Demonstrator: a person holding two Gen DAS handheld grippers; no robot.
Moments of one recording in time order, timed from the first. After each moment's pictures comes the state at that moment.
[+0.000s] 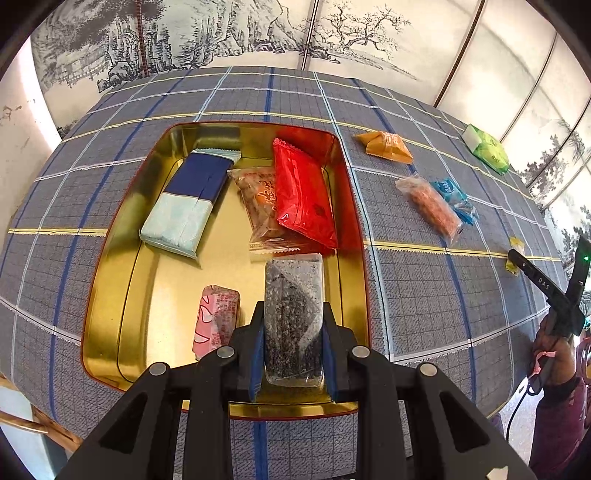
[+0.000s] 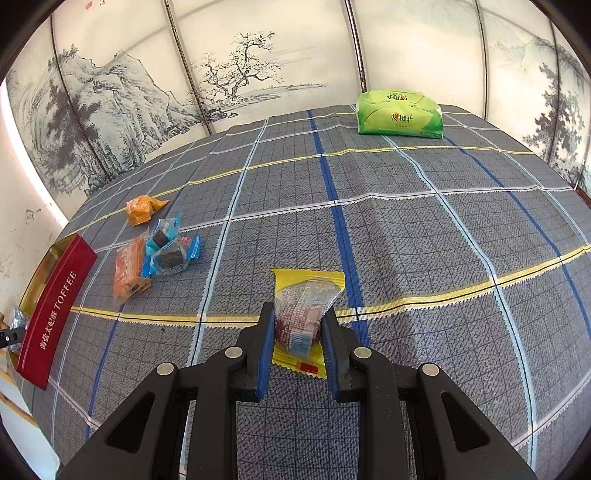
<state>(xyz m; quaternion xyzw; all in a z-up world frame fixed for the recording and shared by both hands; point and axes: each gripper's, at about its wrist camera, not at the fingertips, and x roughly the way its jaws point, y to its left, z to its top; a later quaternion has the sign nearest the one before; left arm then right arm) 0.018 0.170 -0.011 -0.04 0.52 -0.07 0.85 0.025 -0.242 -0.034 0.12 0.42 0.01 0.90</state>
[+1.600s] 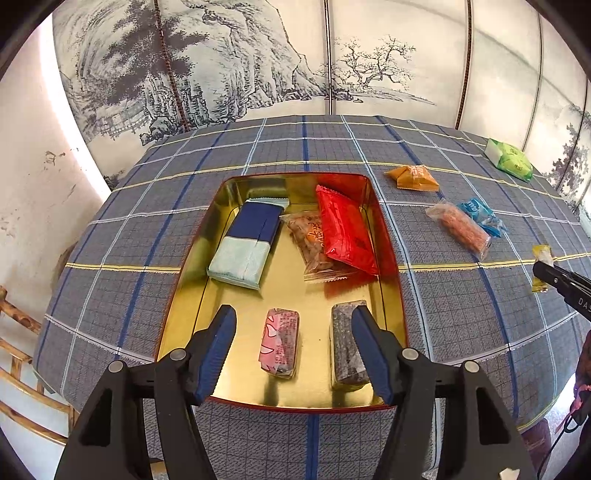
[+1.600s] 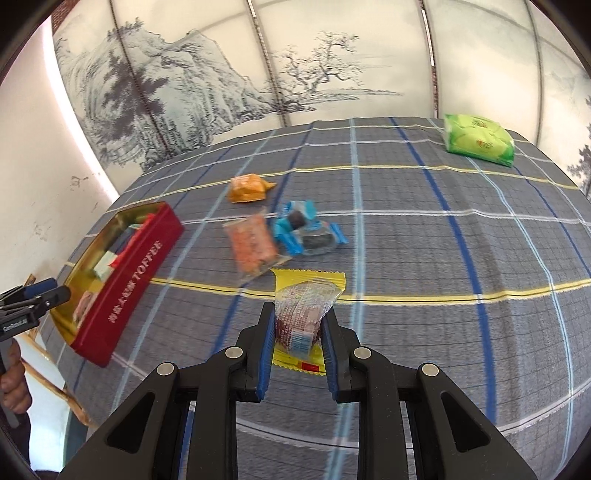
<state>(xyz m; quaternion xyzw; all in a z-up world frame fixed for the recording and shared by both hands) -0.011 0.176 0.013 0.03 0.44 0.01 0.90 -0.008 -0.151 0.006 0.09 0.41 0.12 0.90</state>
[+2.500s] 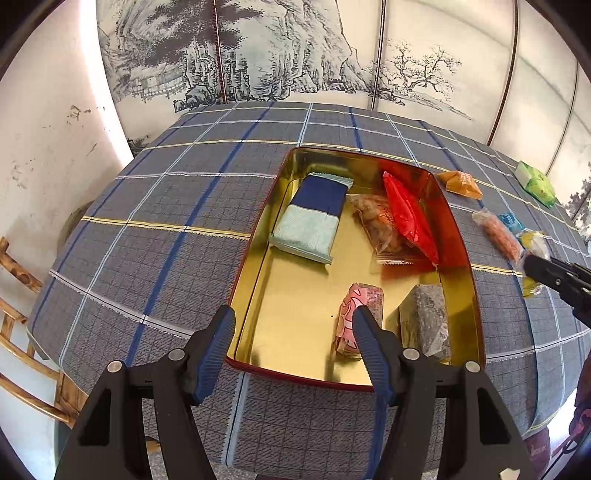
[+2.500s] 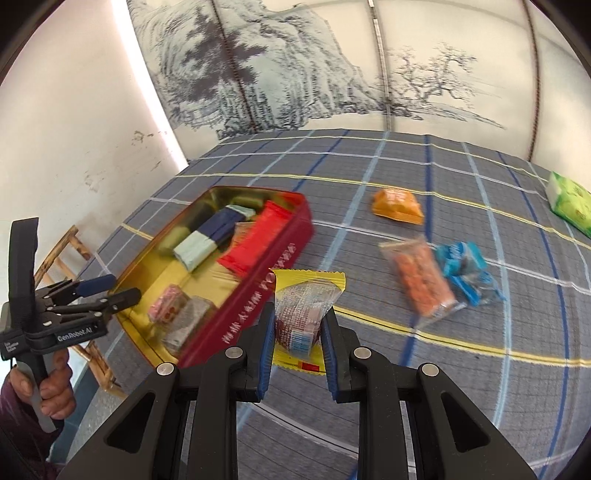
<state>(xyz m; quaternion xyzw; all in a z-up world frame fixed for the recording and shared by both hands) -0.023 0.240 -0.006 -0.02 0.45 0.05 0.89 0.013 -0.011 0.037 0.02 0.42 0.25 0.87</state>
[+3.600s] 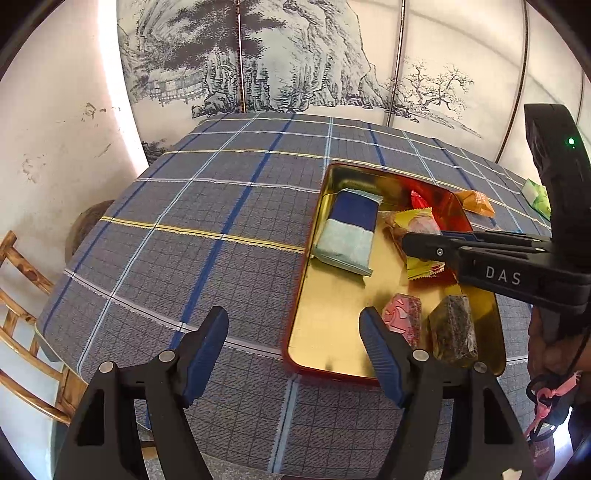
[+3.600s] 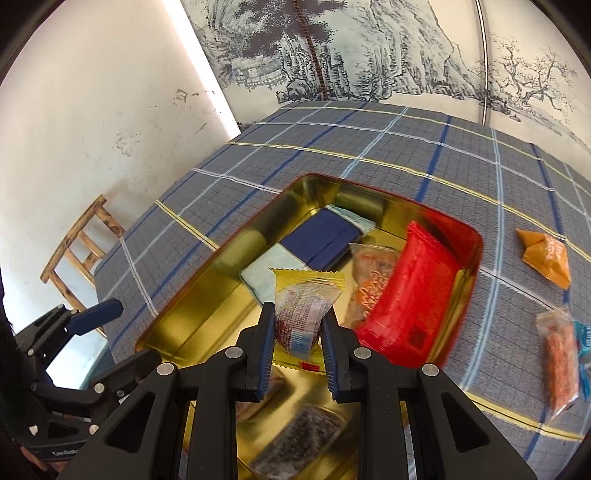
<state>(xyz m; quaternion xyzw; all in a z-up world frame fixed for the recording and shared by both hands) -0.033 0.277 0.001 -0.04 0.42 0.07 0.90 0.073 0.132 0.018 0.00 0.46 0.34 0.82</state>
